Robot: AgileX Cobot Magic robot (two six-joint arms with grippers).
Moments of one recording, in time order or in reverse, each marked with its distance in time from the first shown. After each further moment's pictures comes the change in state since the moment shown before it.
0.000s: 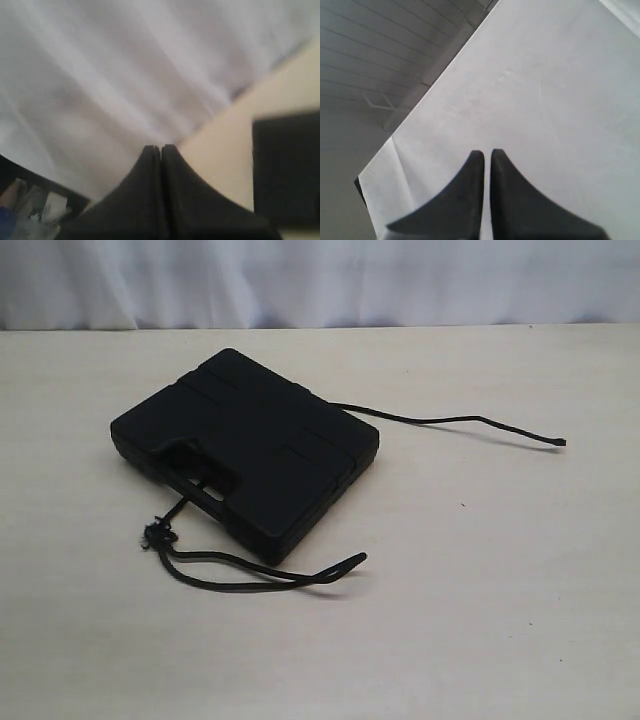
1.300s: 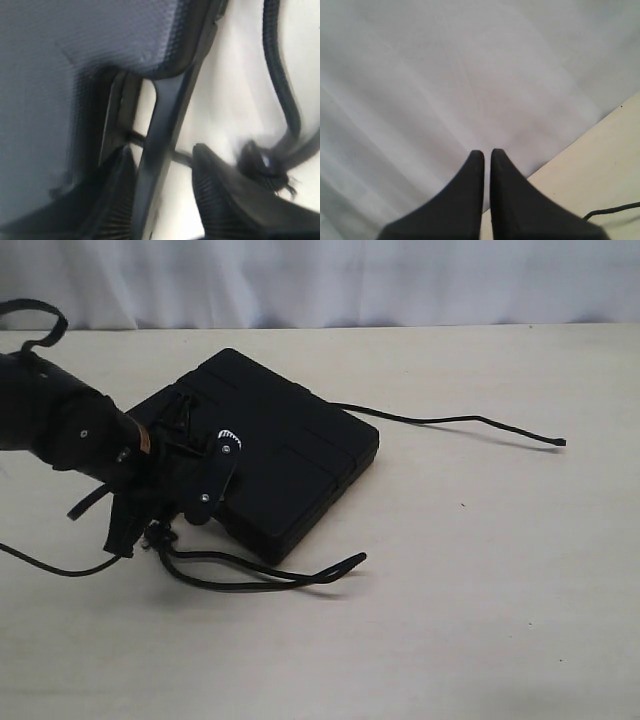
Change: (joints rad) left arm -0.131 0.778 0.000 -0.573 -0.018 1.428; right arm 0.000 0.579 -0.016 -0.172 0.022 0.056
